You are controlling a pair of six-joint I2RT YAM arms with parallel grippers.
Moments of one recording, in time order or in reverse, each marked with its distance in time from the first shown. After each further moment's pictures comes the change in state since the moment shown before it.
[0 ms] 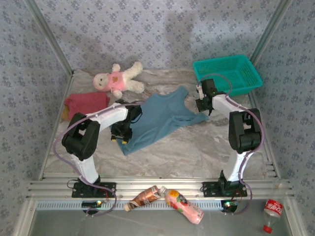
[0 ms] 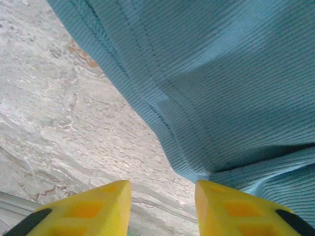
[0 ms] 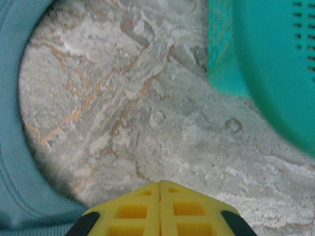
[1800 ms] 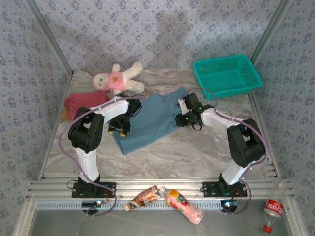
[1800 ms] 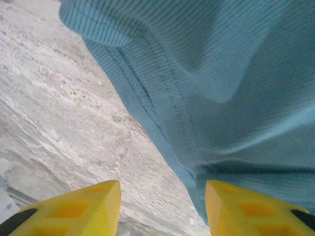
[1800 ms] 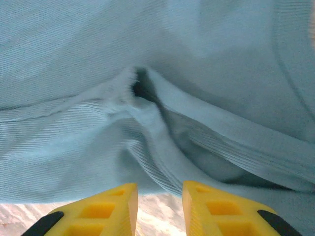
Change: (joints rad) left arm 0.051 0.116 0.142 -0.027 -0.122 0.020; right arm 0.272 -0.156 -0.226 0.047 -0.308 0.263
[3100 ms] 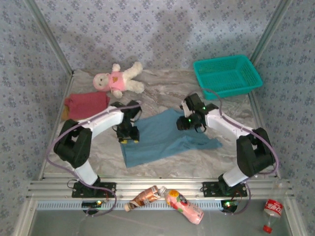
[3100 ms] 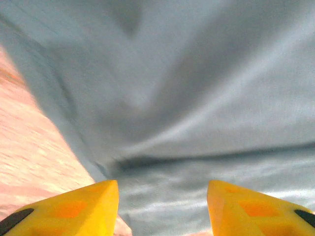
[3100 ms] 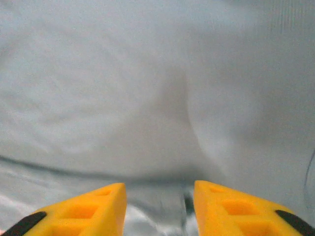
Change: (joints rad) left arm -0.022 -0.236 -0.204 0.216 0.420 -0.105; right arm 0.016 -0.123 0.059 -0.241 -0.009 0.084
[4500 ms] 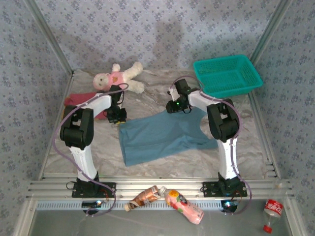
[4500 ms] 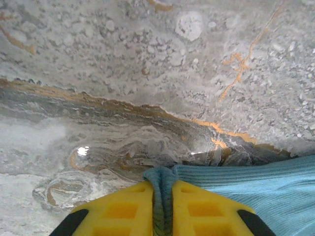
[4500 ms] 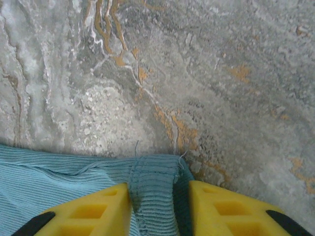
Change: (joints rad) left arm 0.286 0.252 0.184 0.200 -0.002 0.210; right arm -0.068 0.583 0.462 0.120 -0.103 -0.184
